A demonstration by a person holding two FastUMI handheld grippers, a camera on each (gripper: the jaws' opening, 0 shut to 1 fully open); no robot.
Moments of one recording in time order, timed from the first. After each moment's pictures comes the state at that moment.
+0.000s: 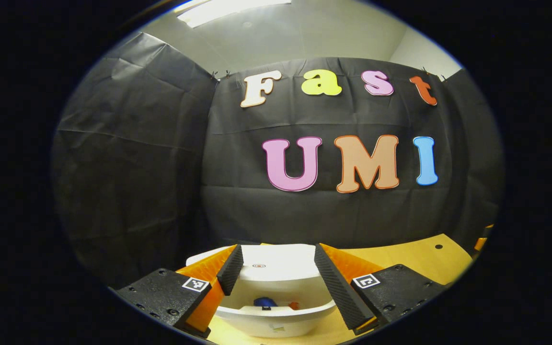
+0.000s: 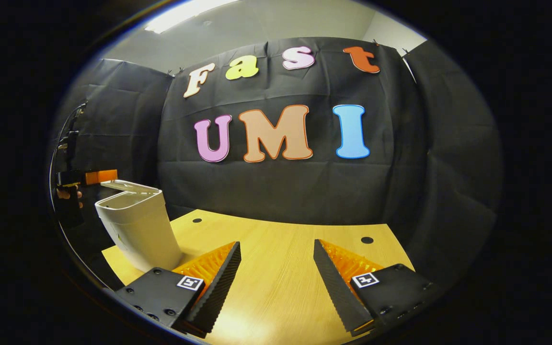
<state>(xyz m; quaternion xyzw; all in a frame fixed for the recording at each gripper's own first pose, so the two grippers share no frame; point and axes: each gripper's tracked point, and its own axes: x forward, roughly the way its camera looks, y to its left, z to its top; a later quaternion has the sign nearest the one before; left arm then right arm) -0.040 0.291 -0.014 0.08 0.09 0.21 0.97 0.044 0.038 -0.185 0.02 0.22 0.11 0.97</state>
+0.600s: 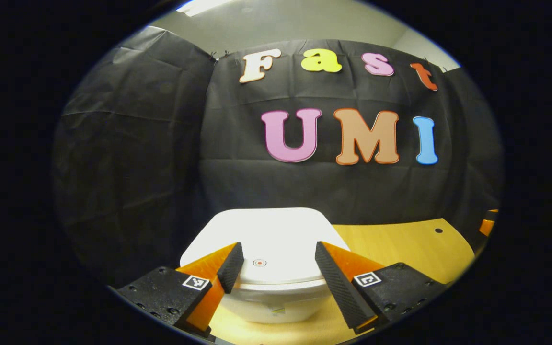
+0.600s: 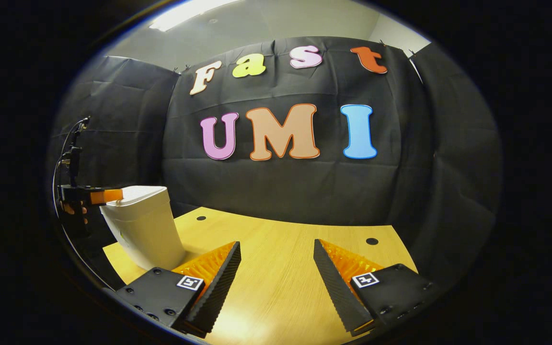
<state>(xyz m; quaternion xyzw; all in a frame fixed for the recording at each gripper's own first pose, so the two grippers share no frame) -0.052 0.292 -0.068 0.08 0.15 0.20 0.97 0.048 0.047 -0.190 0.01 0.22 0.13 0.97</state>
